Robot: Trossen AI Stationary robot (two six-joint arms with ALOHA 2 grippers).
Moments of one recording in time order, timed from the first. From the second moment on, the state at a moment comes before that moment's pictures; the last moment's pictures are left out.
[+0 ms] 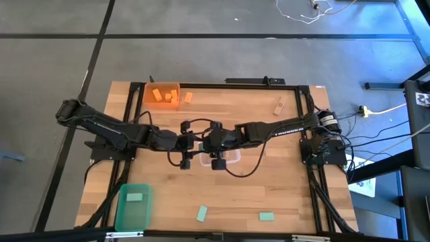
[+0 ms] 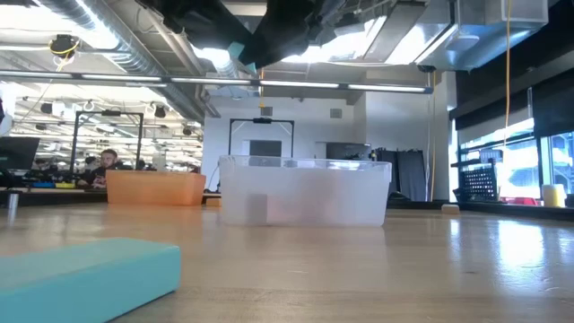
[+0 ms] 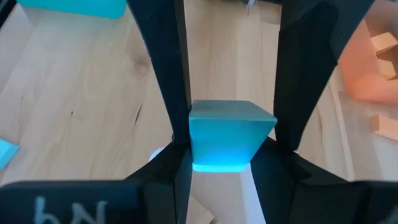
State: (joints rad) left arm -0.23 1.24 0.81 0.00 -0.37 0.00; right arm 0.14 1.86 1.57 -0.47 0.15 -0.06
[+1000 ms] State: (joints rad) left arm -0.23 1.25 0.81 0.02 -0.38 0.01; right arm 0.14 1.86 1.57 -0.48 0.15 -0.06
